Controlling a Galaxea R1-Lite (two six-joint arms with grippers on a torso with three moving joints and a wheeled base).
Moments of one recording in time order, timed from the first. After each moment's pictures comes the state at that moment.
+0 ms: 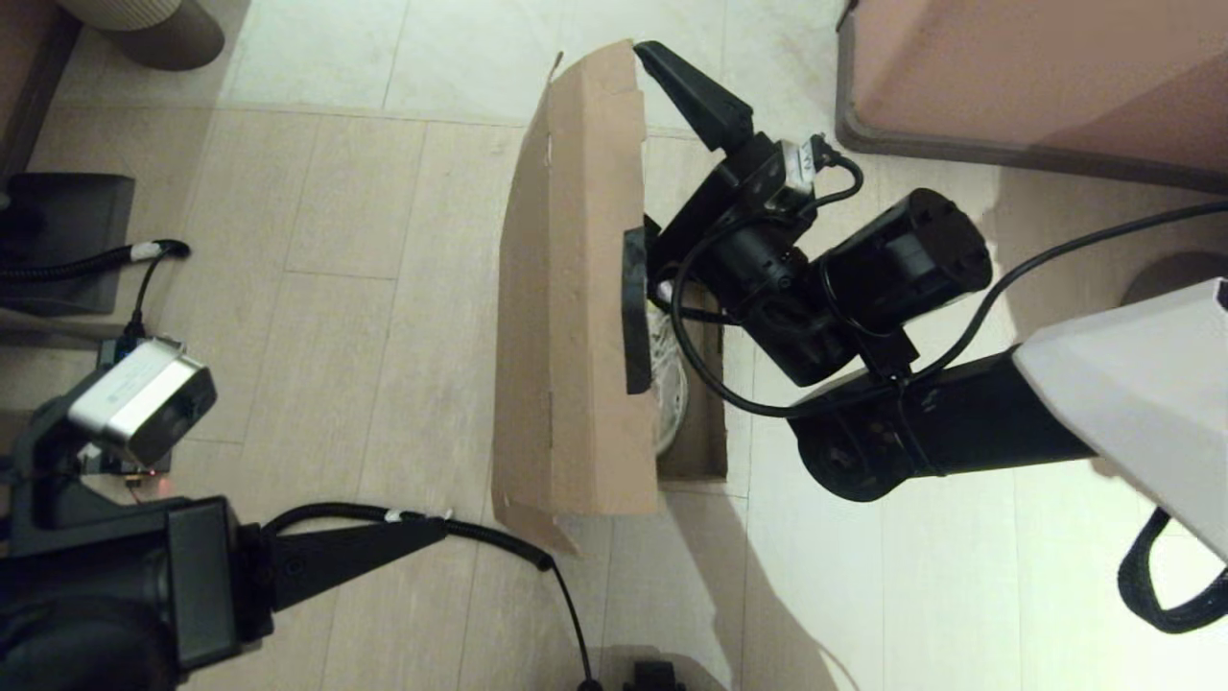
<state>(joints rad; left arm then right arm) -0.50 1.08 -0.61 -0.25 -0.36 -0.73 0.67 2.14 -1.42 -1.52 0.34 1.49</state>
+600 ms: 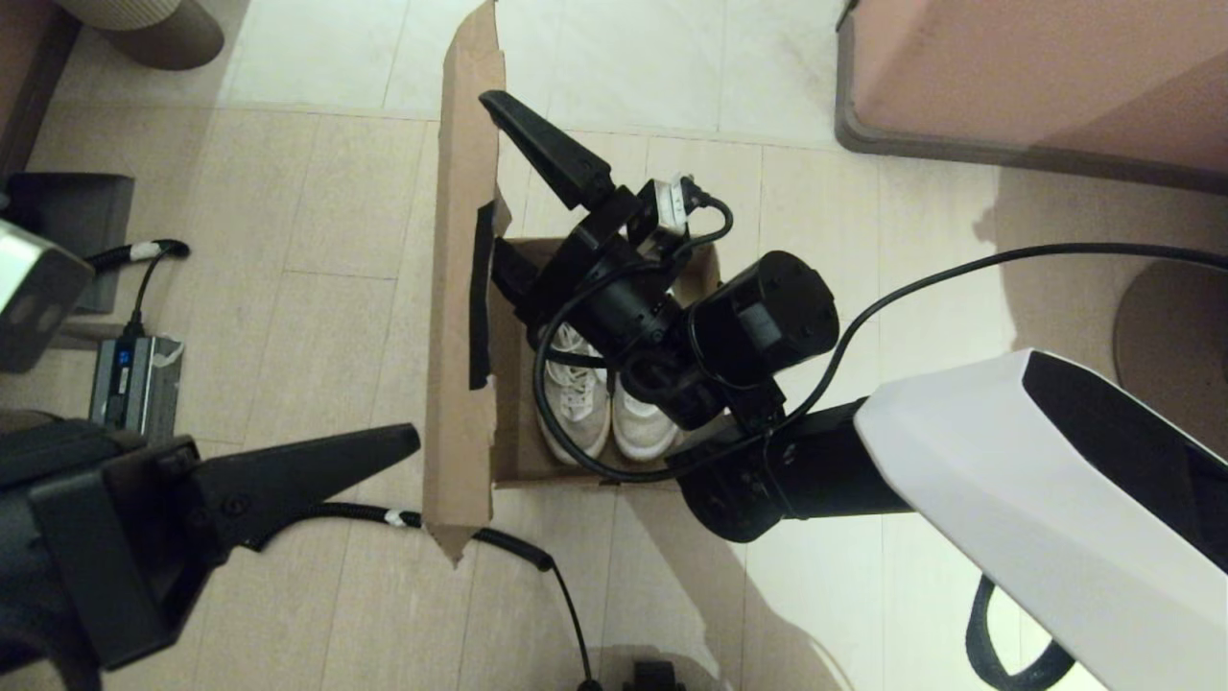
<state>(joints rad) -0.53 1.04 -0.65 -0.38 -0.32 -0.38 0.83 2.33 -1.65 -1.52 0.35 1.50</state>
